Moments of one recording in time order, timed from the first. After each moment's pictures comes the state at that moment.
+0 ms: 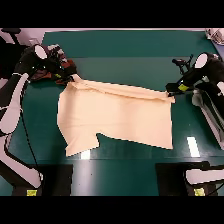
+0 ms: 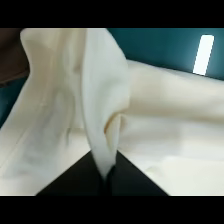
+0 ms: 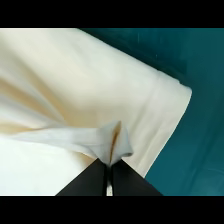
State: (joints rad) left arm -0.07 -1.79 1.76 1.26 -1.22 -1.72; right arm -0.03 -1.52 1.40 -1.45 1.40 1.45
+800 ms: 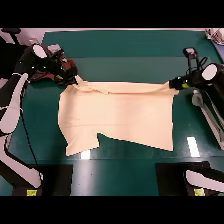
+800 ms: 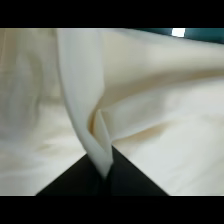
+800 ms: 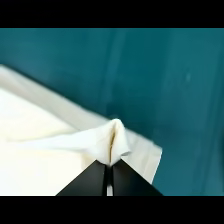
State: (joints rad) left arm -0.07 -1.79 1.76 1.13 -1.32 -1.68; right arm -0.02 -1.27 1.14 -1.47 0.95 1.43
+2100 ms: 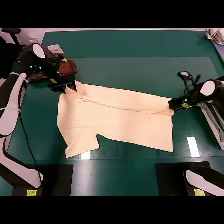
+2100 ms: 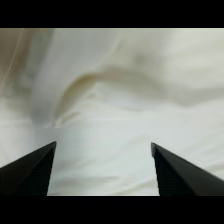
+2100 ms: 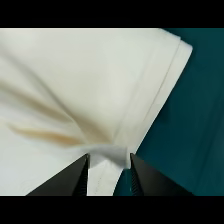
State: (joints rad) left arm -0.07 -1.74 1.76 1.26 -1.53 -1.66; right arm -0.02 -1.11 0.92 -1.47 1.10 1.43
